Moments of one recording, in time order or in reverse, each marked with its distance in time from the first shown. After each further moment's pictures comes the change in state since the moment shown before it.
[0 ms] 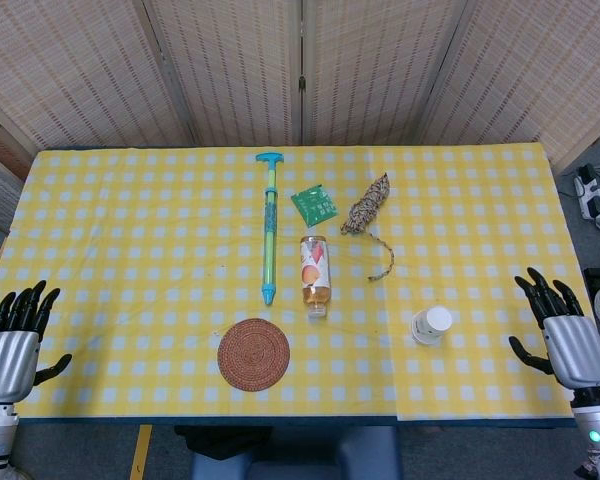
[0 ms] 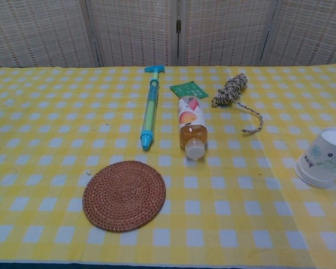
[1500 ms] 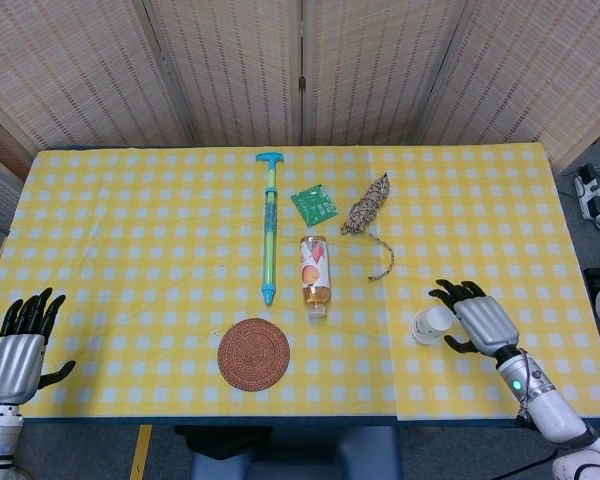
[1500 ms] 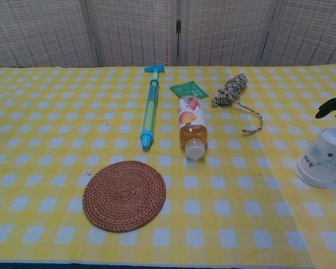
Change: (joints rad) left arm -0.006 -0.003 0.014 -0.006 -0.050 -0.057 -0.004; right arm 0.292 -0.069 0.008 0.001 0.151 -0.477 -0.132
